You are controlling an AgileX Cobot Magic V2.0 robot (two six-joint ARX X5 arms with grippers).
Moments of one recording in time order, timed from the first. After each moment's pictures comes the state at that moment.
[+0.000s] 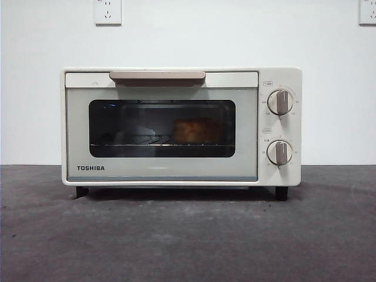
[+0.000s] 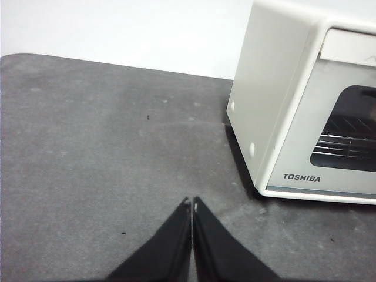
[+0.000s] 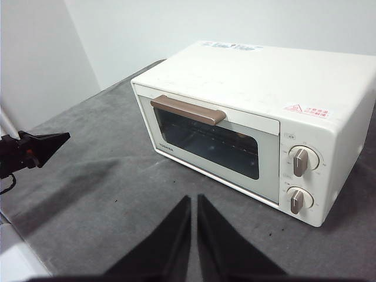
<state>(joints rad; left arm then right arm) -0.04 0.01 0.03 -0.14 0.03 -0.14 0.76 0.35 0.83 -0.69 0.00 0.21</state>
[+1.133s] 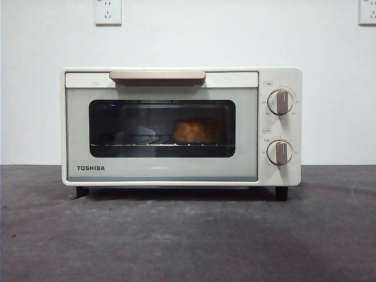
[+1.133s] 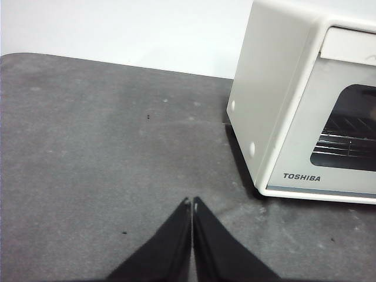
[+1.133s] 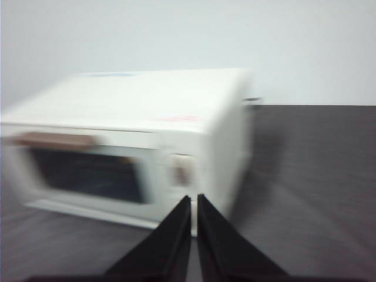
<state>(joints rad) -0.04 0.01 0.03 -0.15 0.03 -0.14 0.33 0.20 0.49 -0.39 0.00 0.18</state>
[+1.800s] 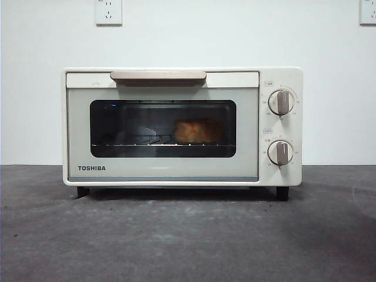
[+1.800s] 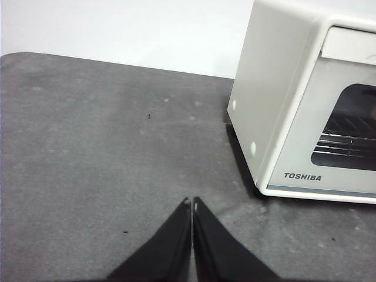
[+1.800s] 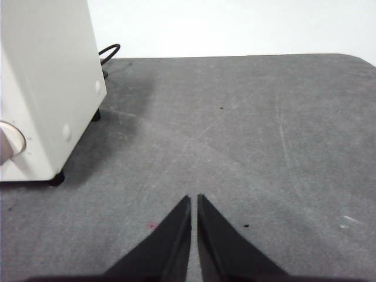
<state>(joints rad) -0.04 0.01 0.03 -0.15 0.03 -0.14 0.00 0.01 0.02 -0.17 0.00 0.06</state>
